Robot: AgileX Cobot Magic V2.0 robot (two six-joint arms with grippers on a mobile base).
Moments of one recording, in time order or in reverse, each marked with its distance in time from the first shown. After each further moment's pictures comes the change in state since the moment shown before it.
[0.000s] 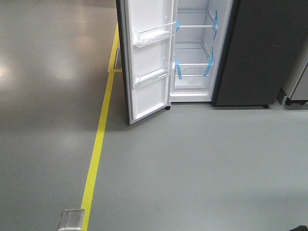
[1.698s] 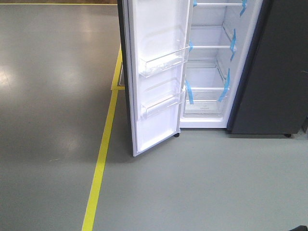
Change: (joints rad) left arm 0.000 0.000 0.000 0.000 0.000 0.000; right arm 0.000 0.000 0.000 0.000 0.000 0.000
